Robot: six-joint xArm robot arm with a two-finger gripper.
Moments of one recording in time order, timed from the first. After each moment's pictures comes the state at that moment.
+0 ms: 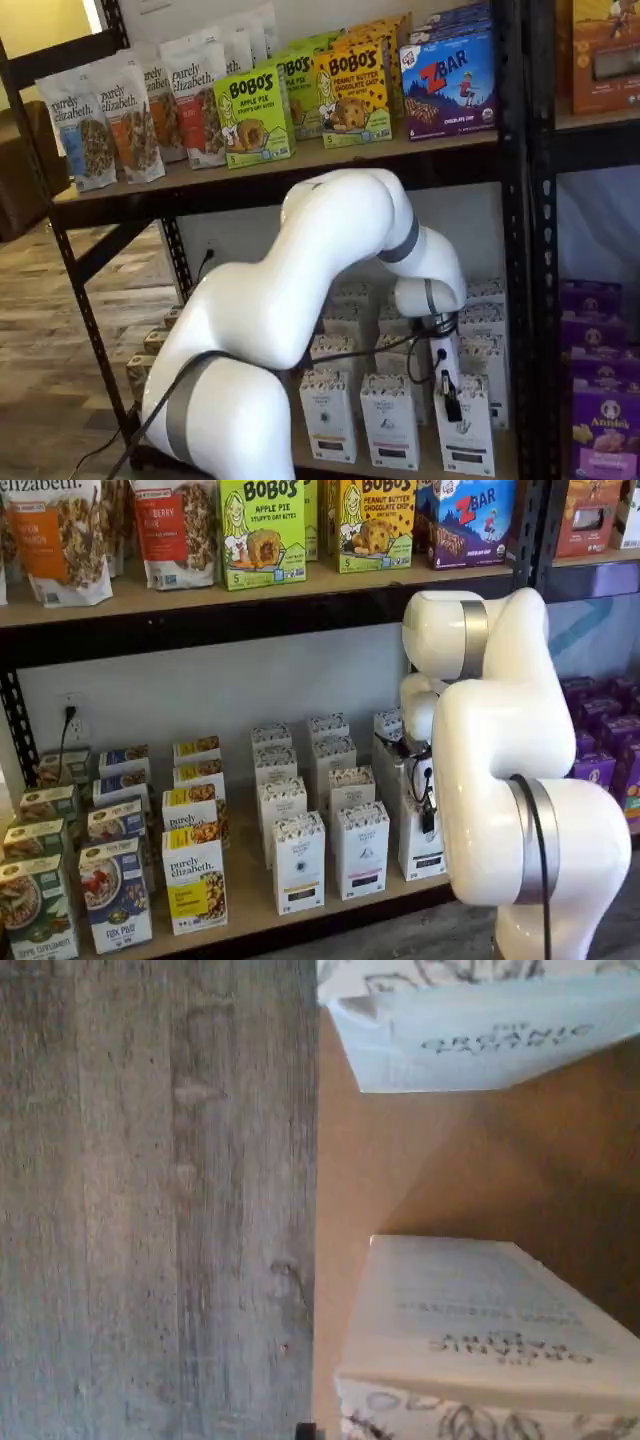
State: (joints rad) arm -0.27 1.19 -1.79 -0.23 0.67 -1.64
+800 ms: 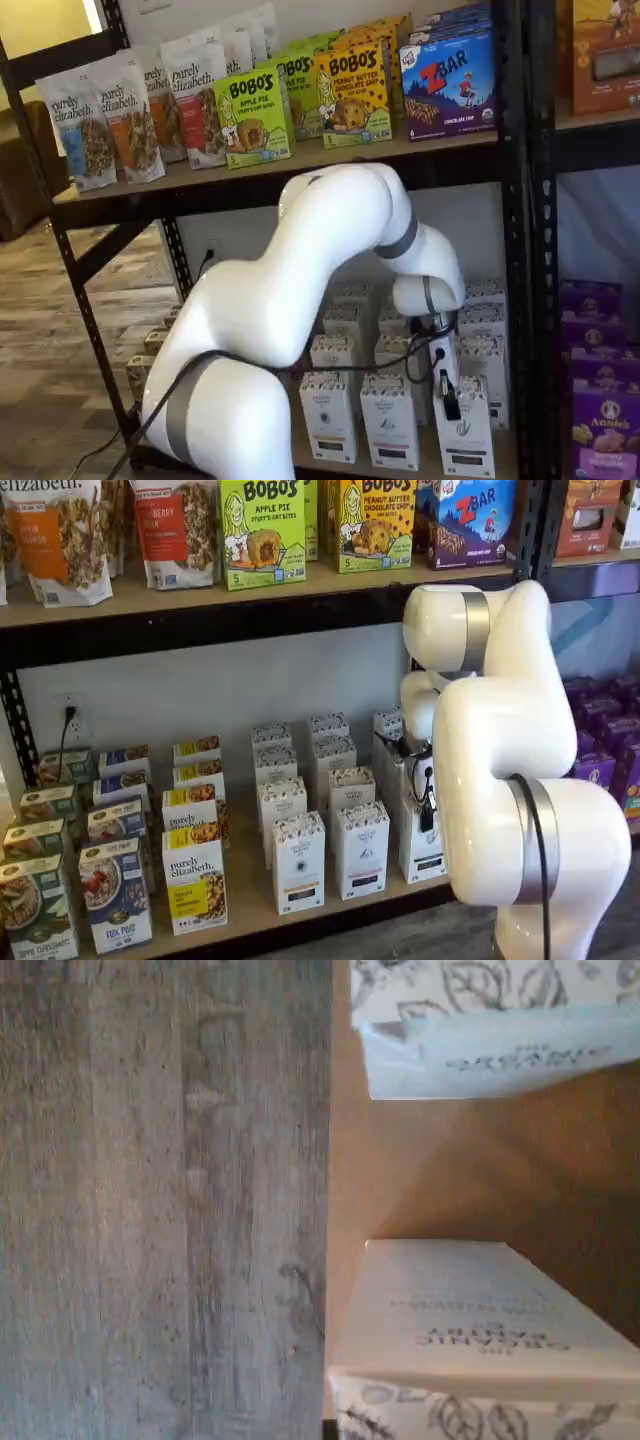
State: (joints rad) arm -0.27 1.15 -1.74 -0.24 0.65 -1.63
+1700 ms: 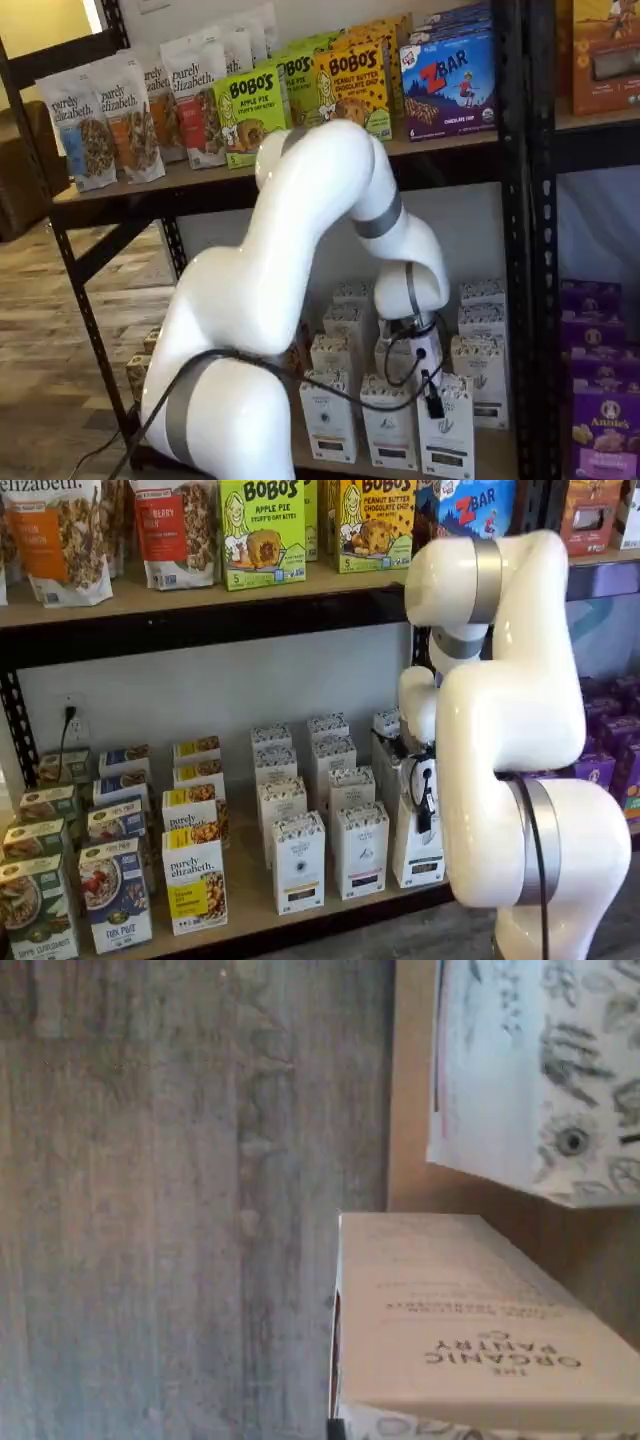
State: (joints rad) arm -0.25 0.89 -1.33 -0.34 0.44 -1.51
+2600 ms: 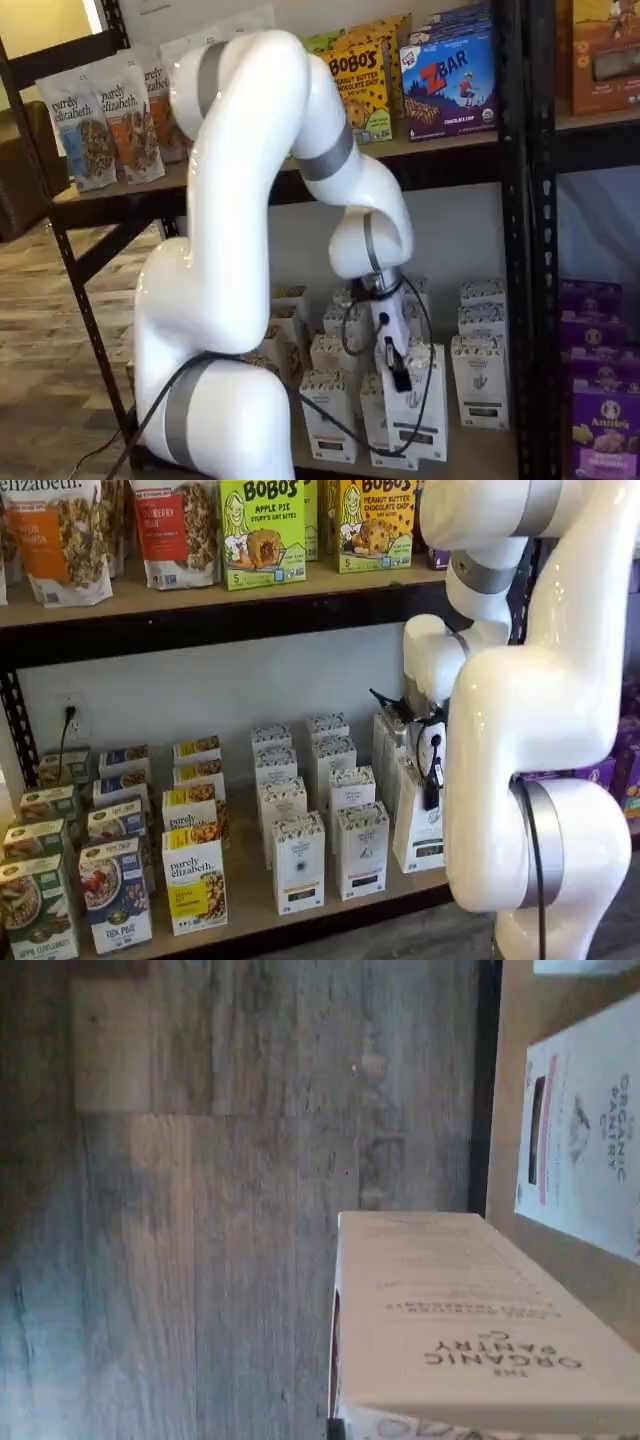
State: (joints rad) arm -0.20 0.33 -0.81 -0.31 0.47 -1.49
